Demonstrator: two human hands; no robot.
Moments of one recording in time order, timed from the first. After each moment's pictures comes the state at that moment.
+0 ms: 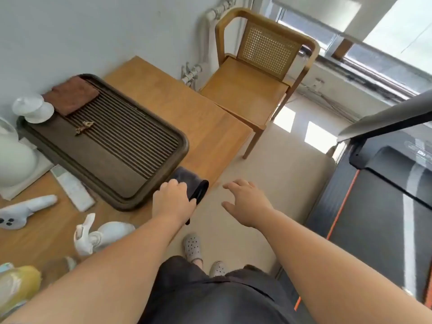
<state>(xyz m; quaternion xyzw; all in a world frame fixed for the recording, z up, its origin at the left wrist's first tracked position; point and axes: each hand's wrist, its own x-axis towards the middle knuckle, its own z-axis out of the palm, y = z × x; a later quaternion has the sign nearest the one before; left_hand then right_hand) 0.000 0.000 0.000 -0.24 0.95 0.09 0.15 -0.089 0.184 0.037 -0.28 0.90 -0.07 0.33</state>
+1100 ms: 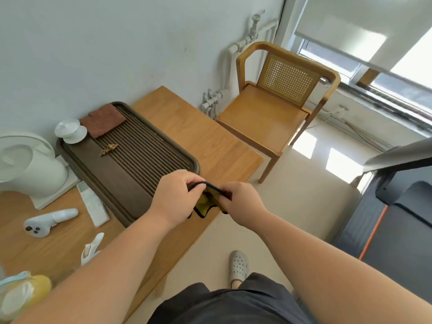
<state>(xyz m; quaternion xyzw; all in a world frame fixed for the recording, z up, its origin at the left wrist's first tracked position) -0.033 -0.011 0.121 -0.21 0.90 0.36 -0.08 -0.138 0.142 0.066 -0.31 0.87 -0.29 0.26</state>
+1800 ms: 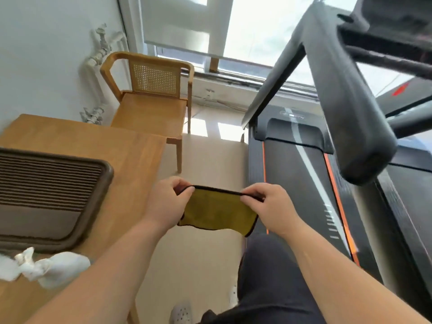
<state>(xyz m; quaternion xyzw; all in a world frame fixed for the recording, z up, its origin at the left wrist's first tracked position) 0.043 0.115 0.125 -0.02 0.86 0.51 0.04 0.077 0.367 0.145 0.02 0.90 -0.43 0.05</state>
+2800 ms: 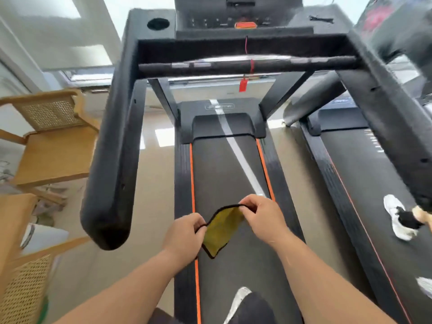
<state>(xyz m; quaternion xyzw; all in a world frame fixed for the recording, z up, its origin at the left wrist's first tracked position) 0.067 0.669 0.197 0.11 0.92 0.31 0.21 0.106 0.893 0.201 0.19 0.88 -0.44 0.04</state>
